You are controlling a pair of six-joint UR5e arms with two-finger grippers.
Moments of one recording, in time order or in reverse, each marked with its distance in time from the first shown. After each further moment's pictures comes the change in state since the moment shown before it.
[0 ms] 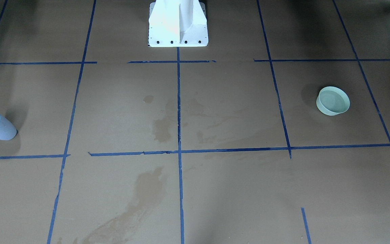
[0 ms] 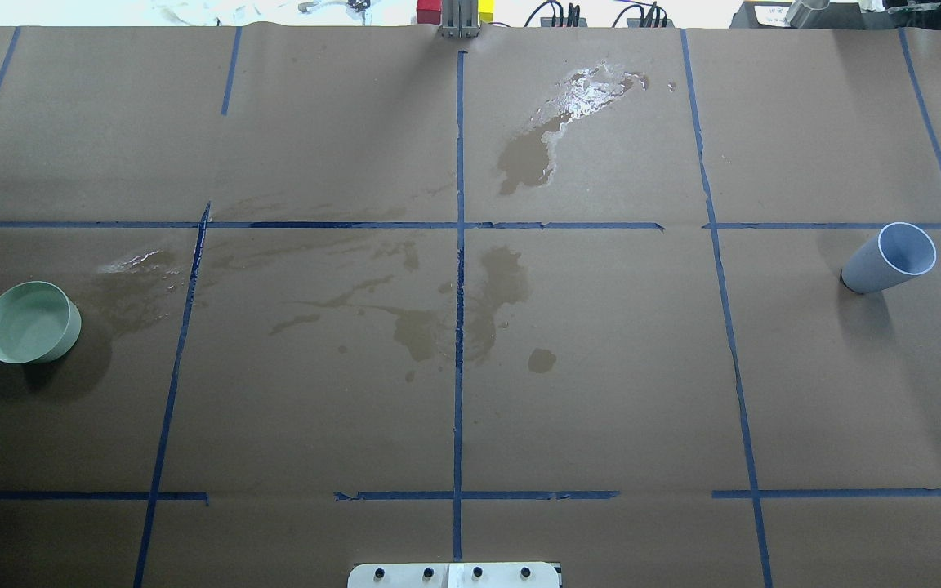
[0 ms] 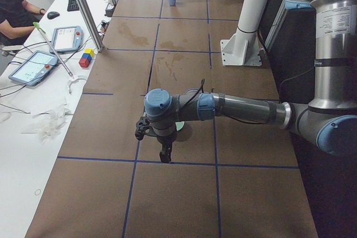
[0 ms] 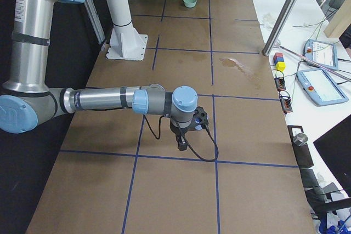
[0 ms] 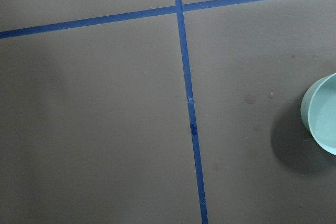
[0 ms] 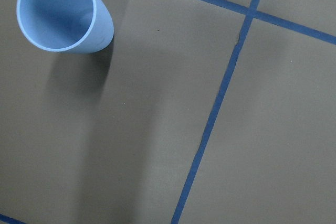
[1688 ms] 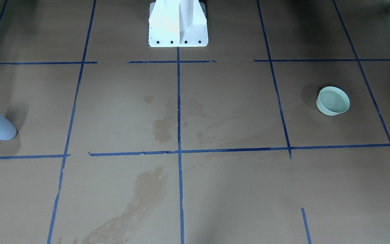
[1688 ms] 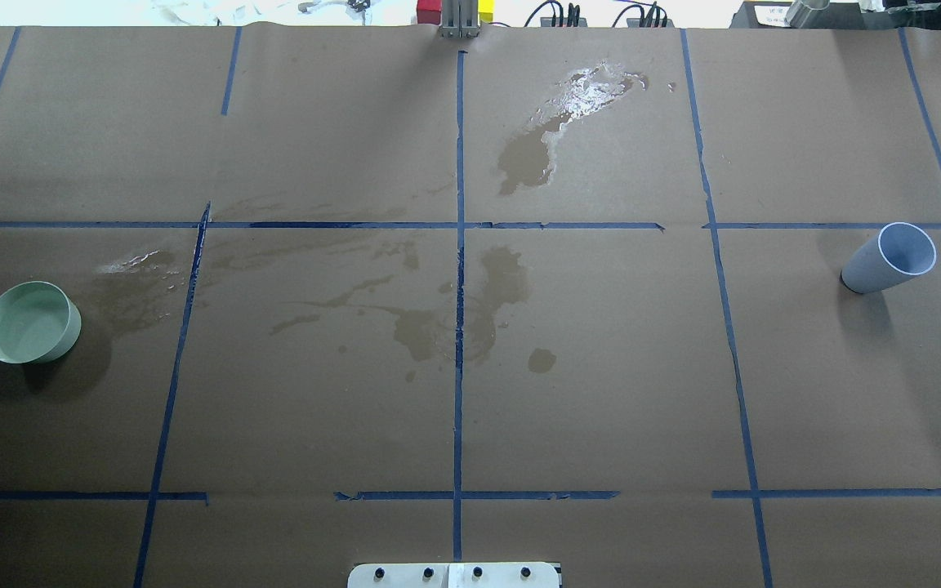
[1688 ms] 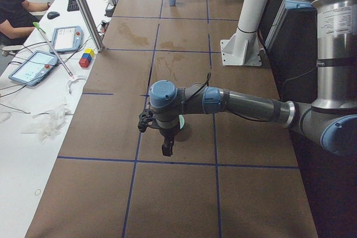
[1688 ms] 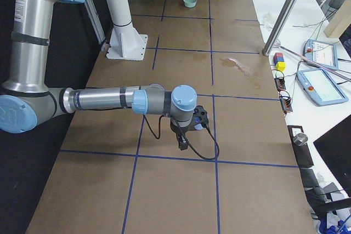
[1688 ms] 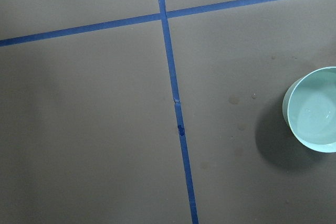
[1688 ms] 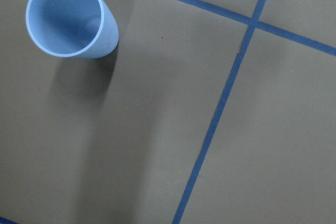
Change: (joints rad) left arm 0.000 0.020 -0.048 0.001 -0.009 0.000; right arm 0.000 -0.003 0.008 0.027 0.002 -0.002
